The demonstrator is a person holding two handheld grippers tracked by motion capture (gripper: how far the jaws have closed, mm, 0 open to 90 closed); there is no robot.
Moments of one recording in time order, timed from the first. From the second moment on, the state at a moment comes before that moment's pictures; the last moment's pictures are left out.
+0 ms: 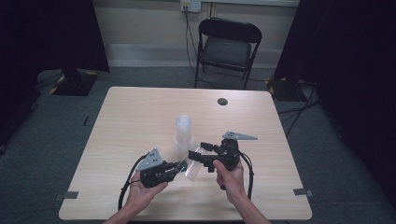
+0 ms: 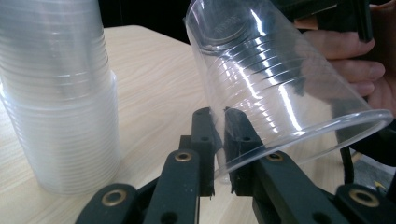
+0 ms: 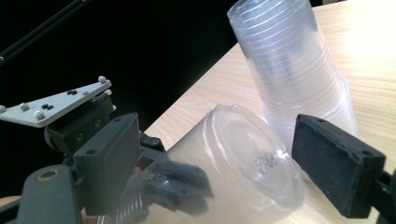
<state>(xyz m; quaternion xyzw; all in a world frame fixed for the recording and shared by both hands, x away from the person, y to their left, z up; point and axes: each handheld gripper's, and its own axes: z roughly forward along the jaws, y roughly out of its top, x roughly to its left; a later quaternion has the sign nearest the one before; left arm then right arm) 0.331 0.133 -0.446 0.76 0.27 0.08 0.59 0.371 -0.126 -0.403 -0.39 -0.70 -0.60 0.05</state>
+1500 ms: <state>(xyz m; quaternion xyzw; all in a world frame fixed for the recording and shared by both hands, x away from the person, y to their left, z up) 0.342 0.161 -0.422 0.83 0.31 -0.05 0.47 0.351 -0.142 -0.395 -0.28 -0.78 -0.56 -0.04</state>
